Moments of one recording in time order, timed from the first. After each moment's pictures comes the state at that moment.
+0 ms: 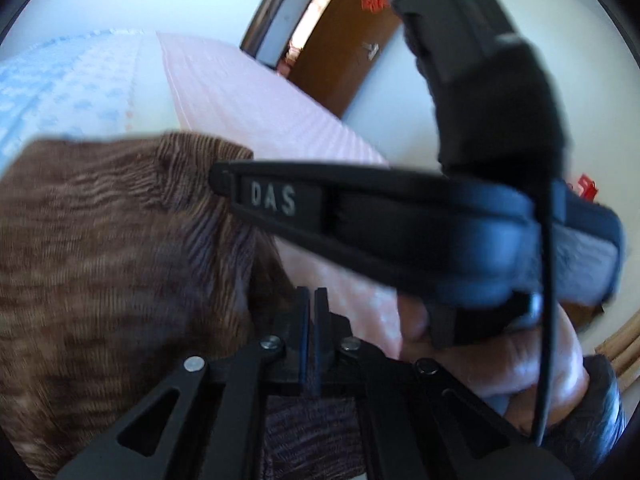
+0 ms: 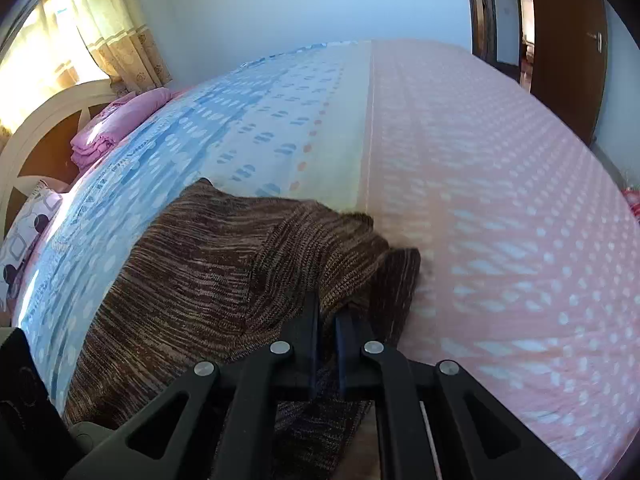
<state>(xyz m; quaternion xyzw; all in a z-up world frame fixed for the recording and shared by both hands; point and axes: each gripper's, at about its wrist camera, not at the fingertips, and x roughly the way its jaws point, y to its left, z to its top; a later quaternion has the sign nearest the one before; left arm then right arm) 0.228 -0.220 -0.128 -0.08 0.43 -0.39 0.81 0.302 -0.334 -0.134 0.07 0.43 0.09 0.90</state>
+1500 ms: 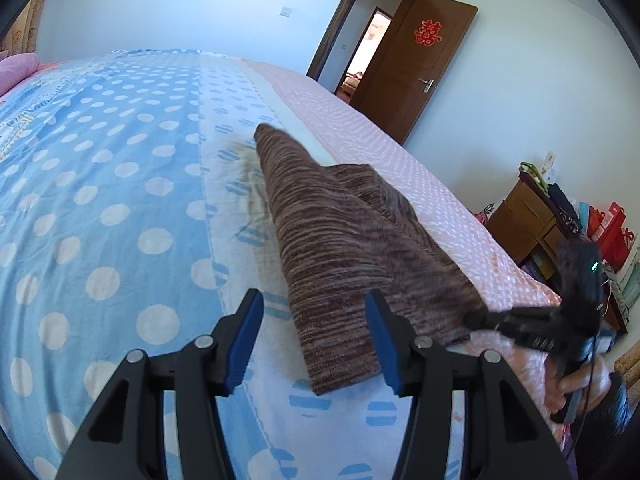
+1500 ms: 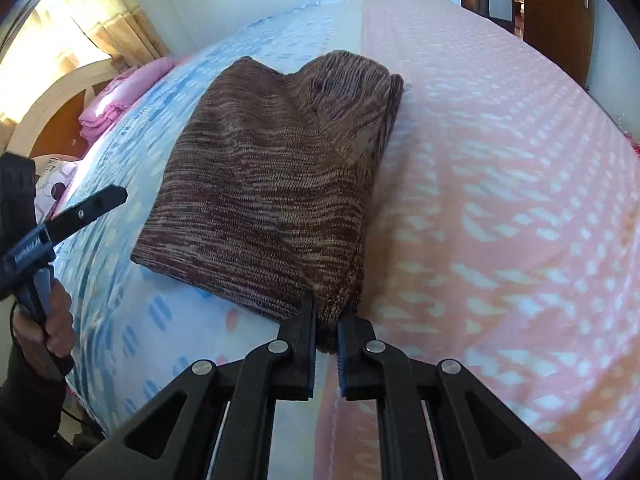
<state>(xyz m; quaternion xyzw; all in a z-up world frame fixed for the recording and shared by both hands) 0.199 -0.032 -0.108 -0.09 0.39 -0.29 0.87 0.143 -0.315 -0.145 0.09 0.48 0.09 0.87</state>
